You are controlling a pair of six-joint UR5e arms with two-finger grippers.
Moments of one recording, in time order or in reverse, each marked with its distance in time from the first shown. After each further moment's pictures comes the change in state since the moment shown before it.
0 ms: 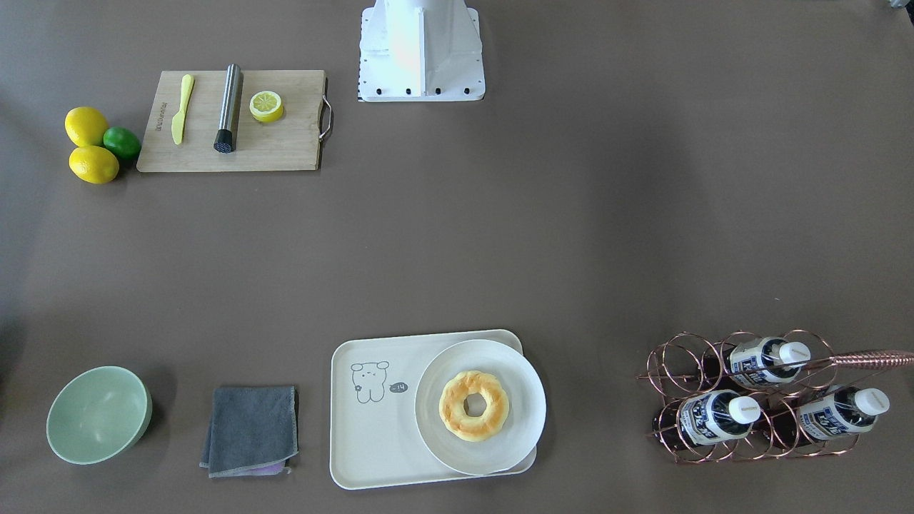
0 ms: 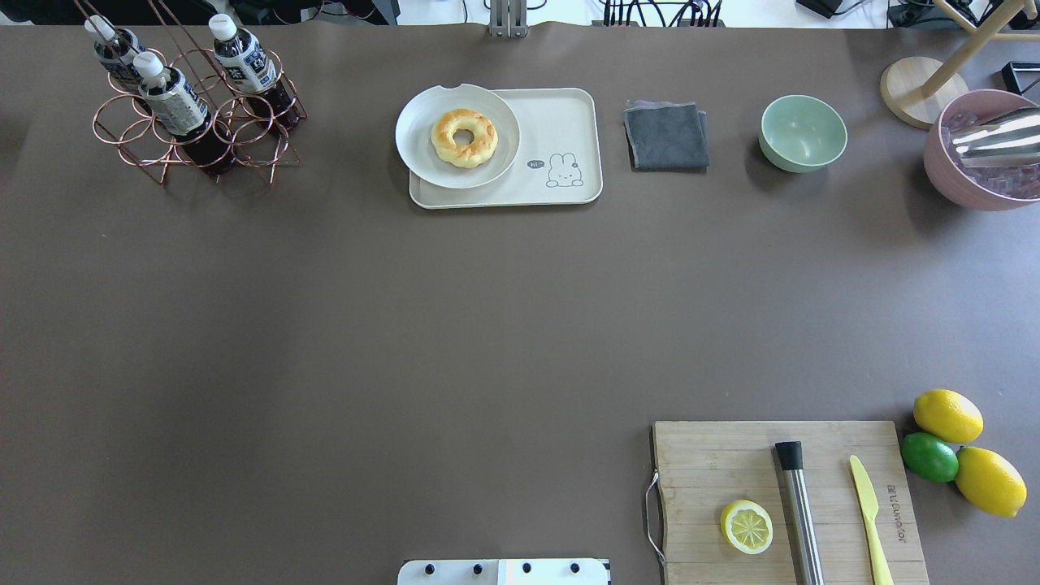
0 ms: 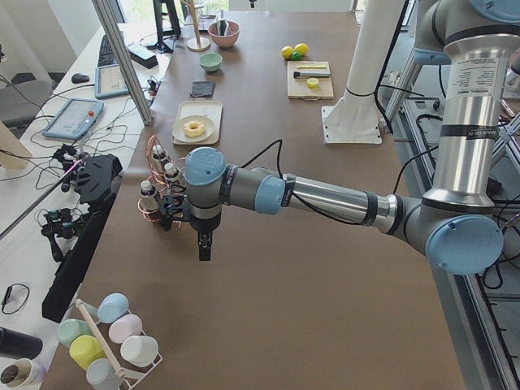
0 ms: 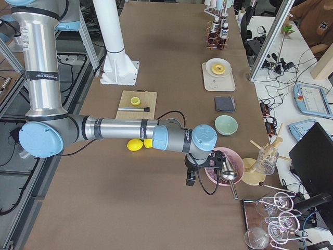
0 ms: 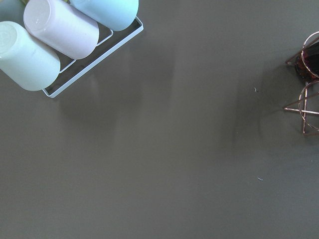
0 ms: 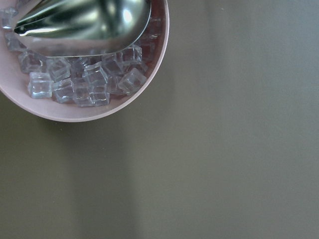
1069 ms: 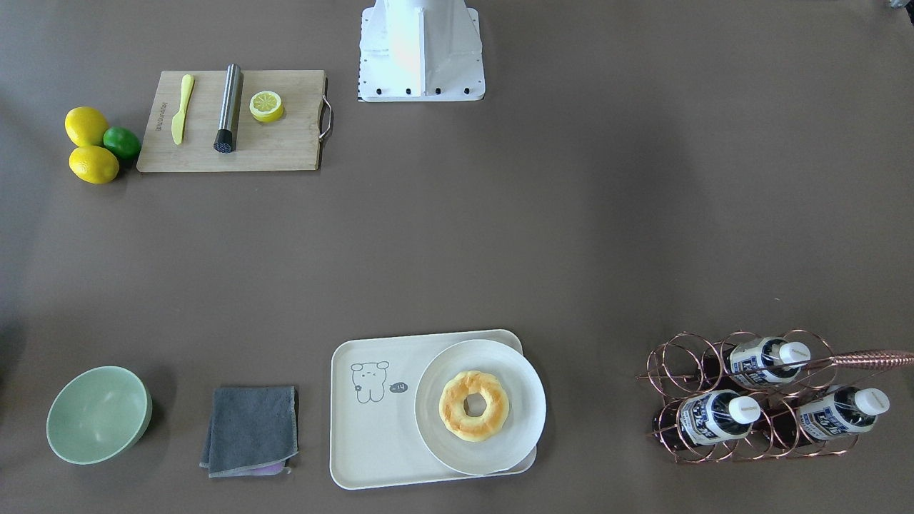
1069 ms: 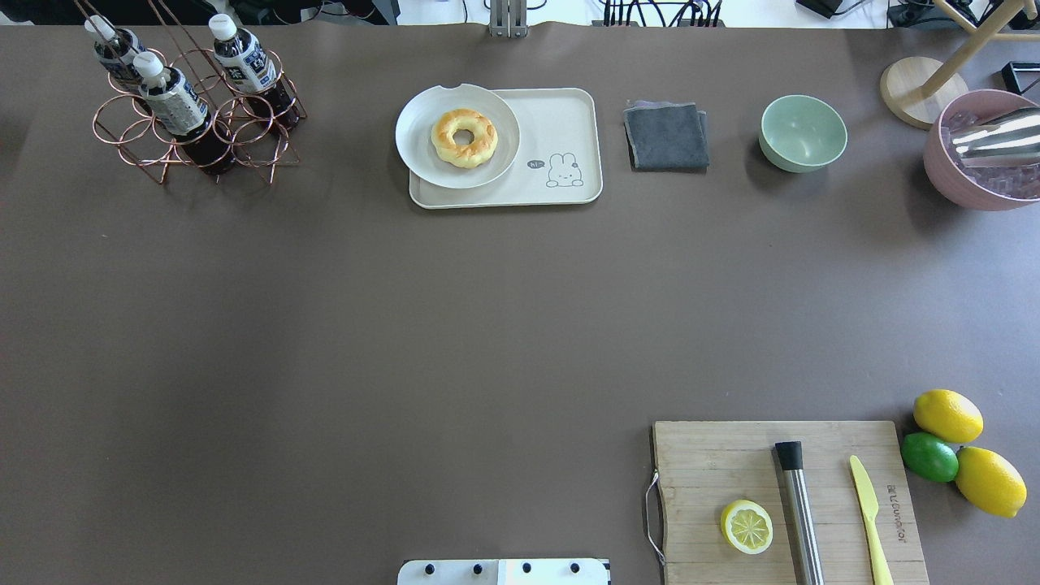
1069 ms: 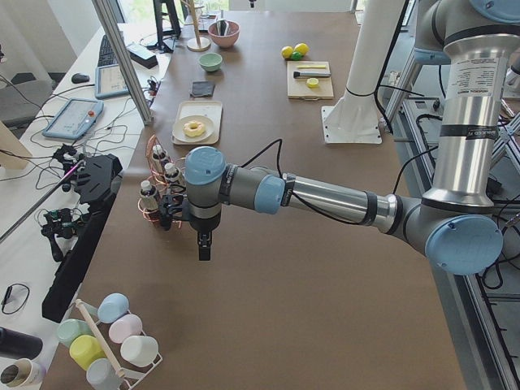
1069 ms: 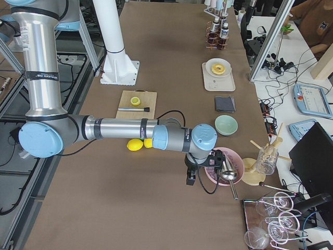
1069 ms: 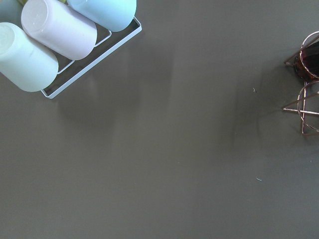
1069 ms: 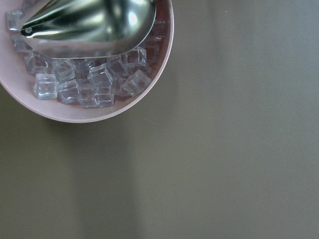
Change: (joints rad) left arm 0.001 -0.002 -0.001 0.001 0.004 -0.002; right arm 0.000 0.000 0.006 0.000 0.004 -0.001
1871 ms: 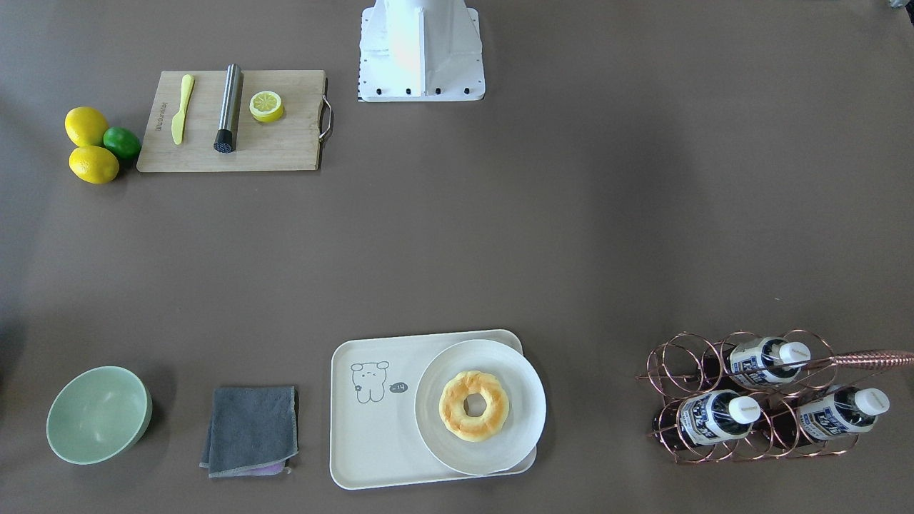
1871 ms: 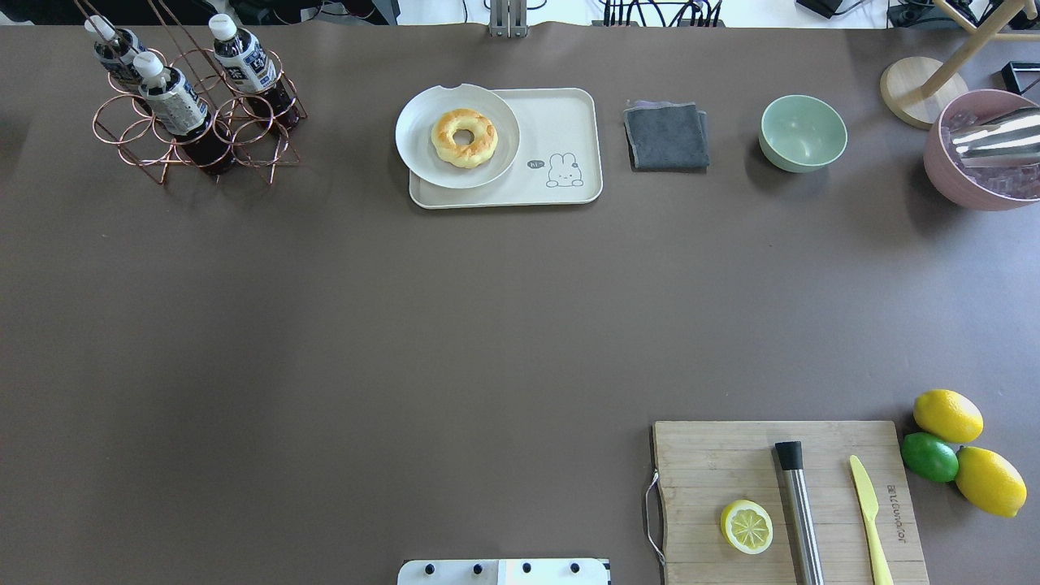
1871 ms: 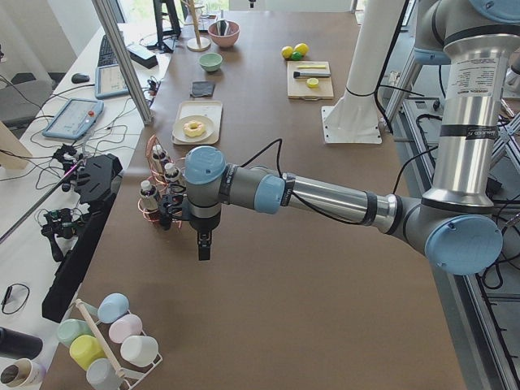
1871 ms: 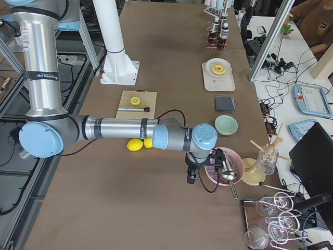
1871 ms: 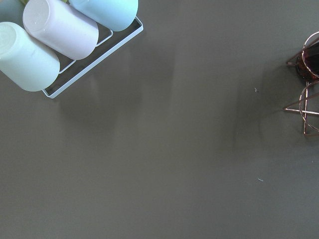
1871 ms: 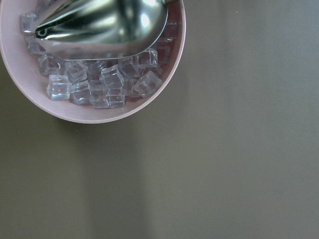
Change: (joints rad) left arm 0.000 -0.001 -0.001 -0.001 0.001 0.000; right arm 0.000 0.002 0.000 0.001 0.029 -0.001
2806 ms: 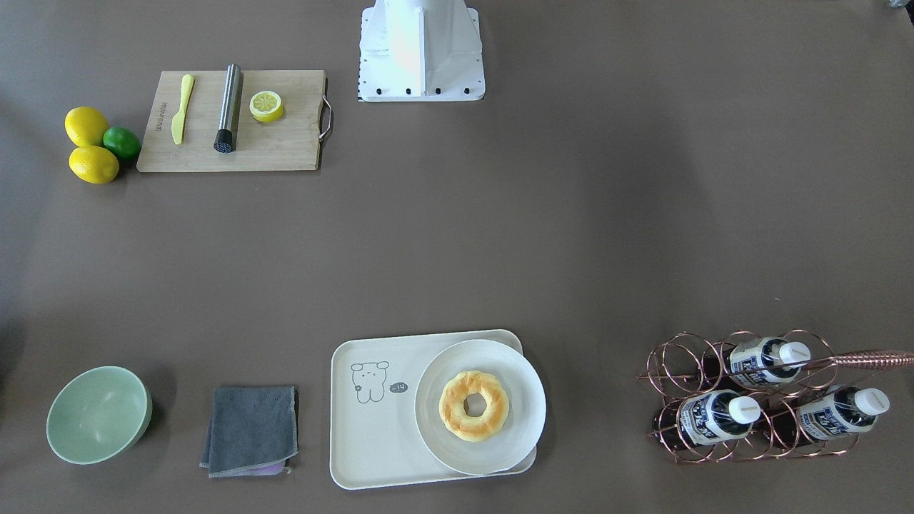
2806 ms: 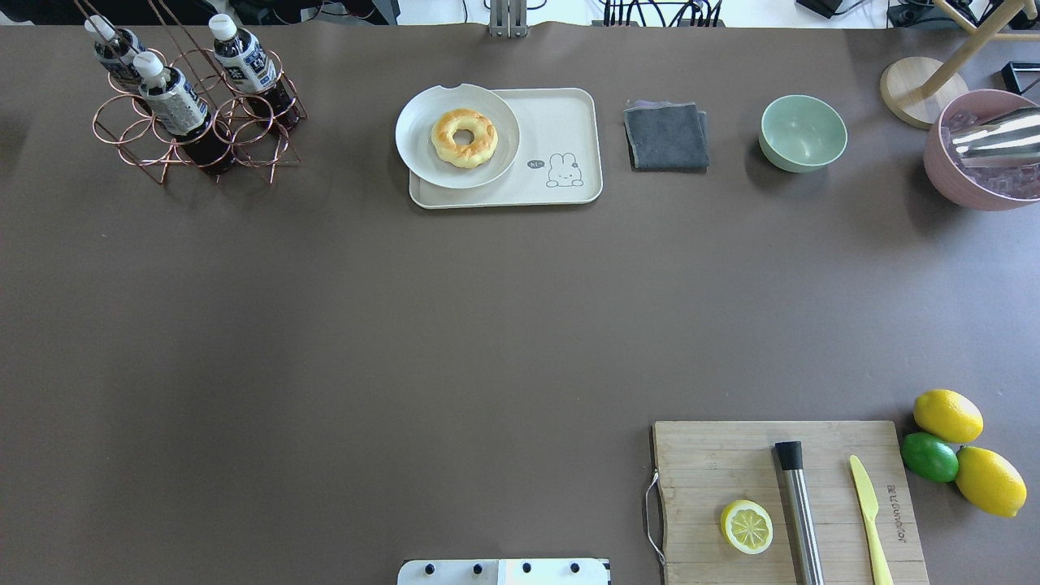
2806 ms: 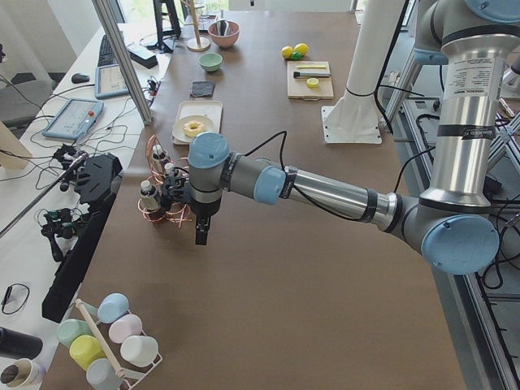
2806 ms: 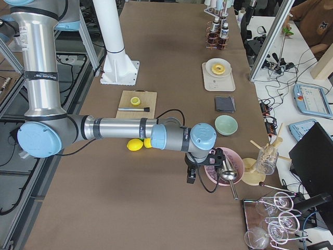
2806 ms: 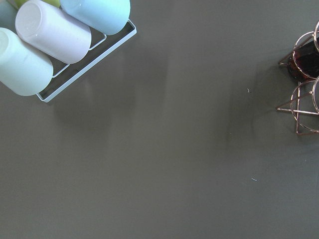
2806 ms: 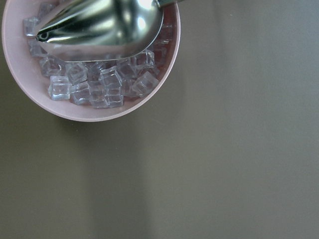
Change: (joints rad) left arm 0.033 0.000 -0.053 -0.048 -0.004 -0.002; right arm 0.019 -0.015 0.021 0.000 0.004 -0.002
